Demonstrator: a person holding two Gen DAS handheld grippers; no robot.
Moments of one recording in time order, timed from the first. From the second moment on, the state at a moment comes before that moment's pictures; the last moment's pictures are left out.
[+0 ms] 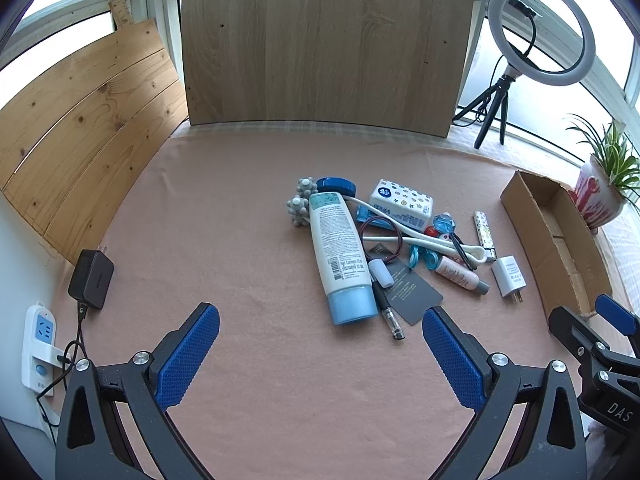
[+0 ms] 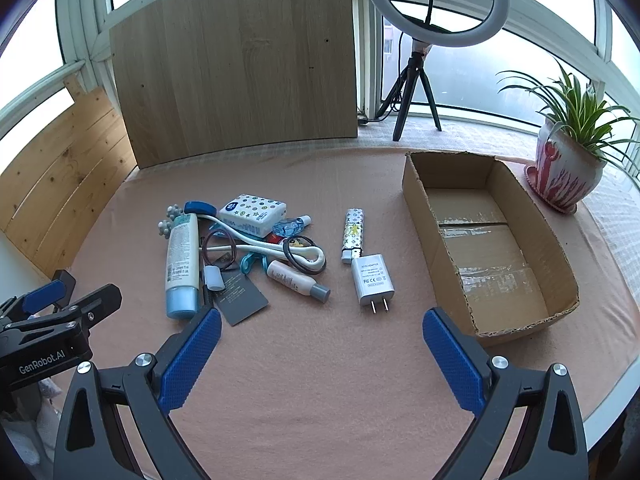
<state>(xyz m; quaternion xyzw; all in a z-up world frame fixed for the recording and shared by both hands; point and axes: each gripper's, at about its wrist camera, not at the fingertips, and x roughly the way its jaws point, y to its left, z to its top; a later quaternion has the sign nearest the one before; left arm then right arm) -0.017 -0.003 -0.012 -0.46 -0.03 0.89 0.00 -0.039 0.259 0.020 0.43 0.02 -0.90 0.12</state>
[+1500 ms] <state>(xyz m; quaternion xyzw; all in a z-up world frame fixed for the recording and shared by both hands) -0.268 0.087 -0.079 -0.55 -0.04 0.83 0.06 -0.102 0.270 -0.023 0.50 0.00 -0.85 0.14</state>
